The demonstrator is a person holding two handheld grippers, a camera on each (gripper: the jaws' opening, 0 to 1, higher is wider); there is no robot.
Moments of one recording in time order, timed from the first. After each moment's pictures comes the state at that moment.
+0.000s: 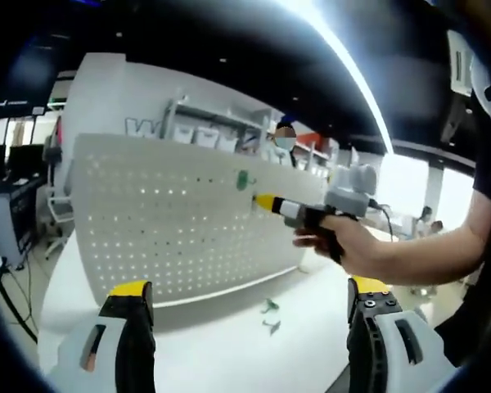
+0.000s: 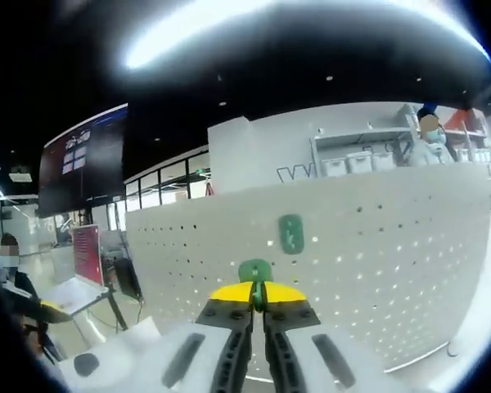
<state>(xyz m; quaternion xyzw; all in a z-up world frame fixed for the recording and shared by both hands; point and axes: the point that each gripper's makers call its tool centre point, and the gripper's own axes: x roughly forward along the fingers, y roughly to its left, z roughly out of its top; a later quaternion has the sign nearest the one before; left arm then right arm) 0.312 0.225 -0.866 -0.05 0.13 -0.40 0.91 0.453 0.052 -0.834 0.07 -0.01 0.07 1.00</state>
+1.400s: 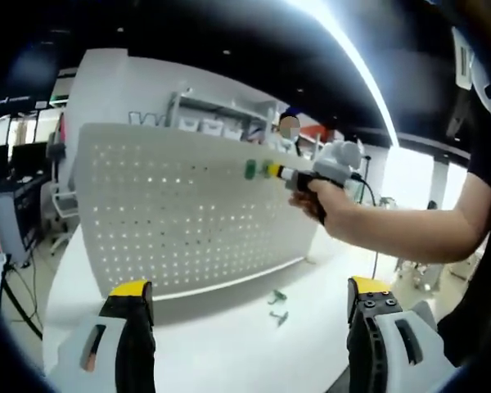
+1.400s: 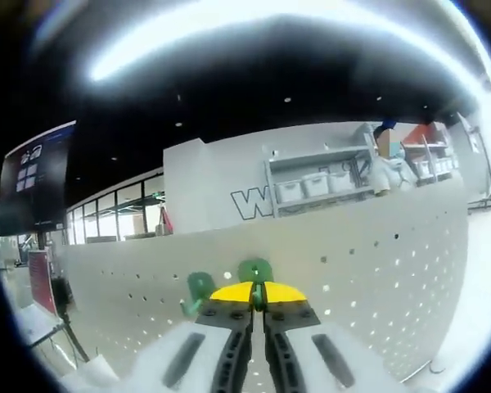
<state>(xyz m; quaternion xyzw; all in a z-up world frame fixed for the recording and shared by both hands) 0.317 0.237 -0.879 -0.05 0.14 -0.38 0.91 0.497 -0.013 -0.802 0.08 -0.06 -0.05 0.99</state>
